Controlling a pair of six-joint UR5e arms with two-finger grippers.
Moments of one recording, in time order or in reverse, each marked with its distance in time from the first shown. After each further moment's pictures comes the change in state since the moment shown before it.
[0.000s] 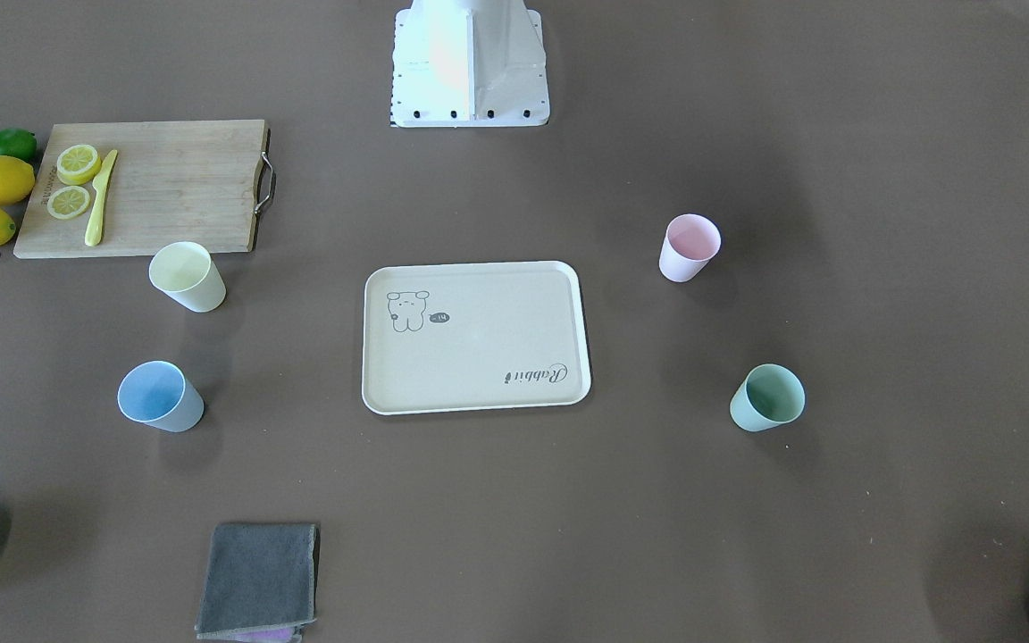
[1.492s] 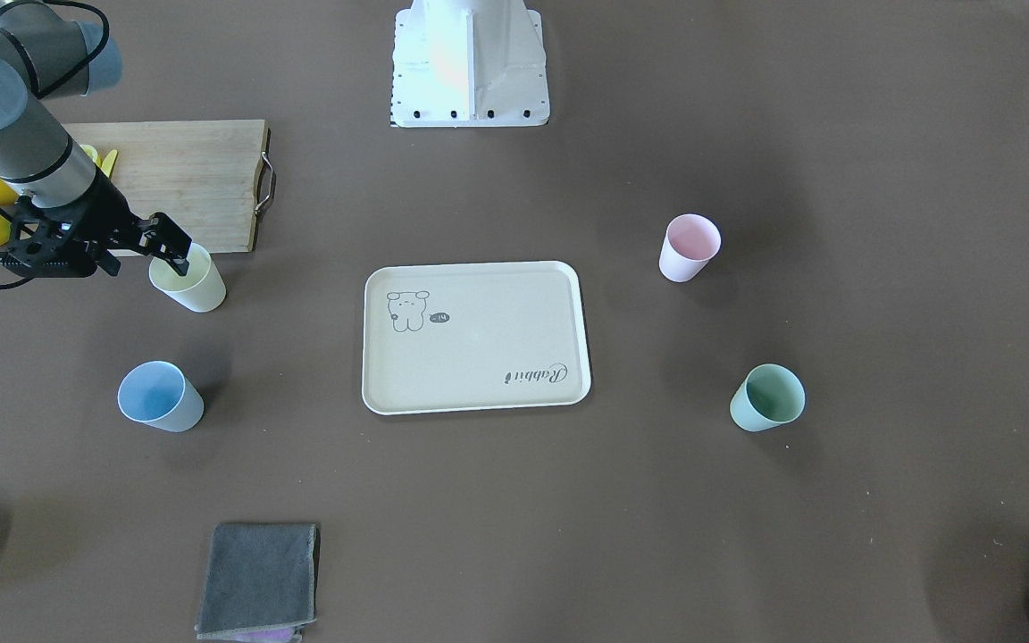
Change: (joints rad) left arm 0.000 -0.007 -0.013 -0.039 -0.001 0.003; right arm -0.368 0.035 -0.048 0.083 -0.236 0.303
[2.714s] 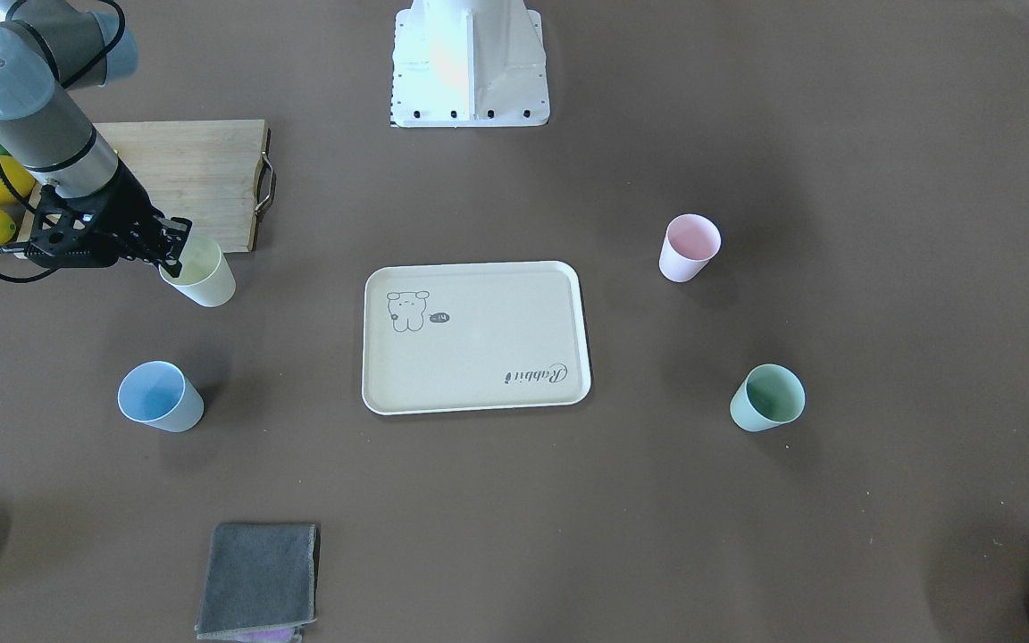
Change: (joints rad) left arm -0.004 0.000 -0.006 0.000 -0.028 0.002; right arm 0.001 0.042 0.070 -0.012 0.004 0.042
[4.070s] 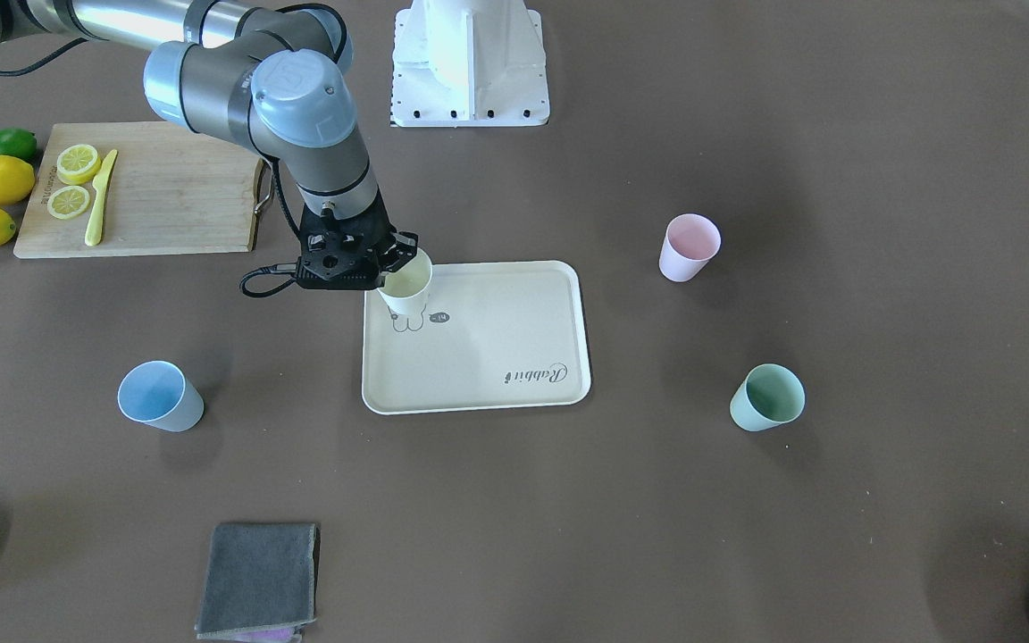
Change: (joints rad) left arm -0.001 0.003 0.008 0.000 0.000 0.000; right arm -0.190 0.563 -0.276 -0.357 -0.100 0.105
